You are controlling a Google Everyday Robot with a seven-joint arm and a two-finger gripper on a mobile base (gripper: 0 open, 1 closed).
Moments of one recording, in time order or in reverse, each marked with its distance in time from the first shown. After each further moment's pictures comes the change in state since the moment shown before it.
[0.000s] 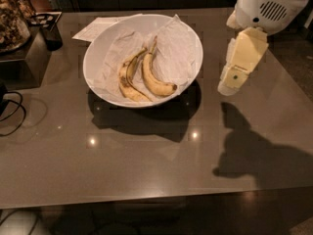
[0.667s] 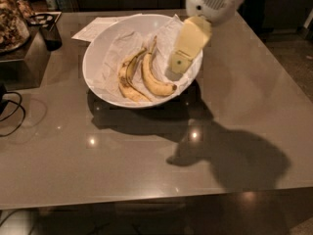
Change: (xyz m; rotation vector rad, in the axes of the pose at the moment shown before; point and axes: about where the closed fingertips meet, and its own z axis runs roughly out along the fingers) arm -0.080 0.000 0.020 -0.049 -0.074 0.088
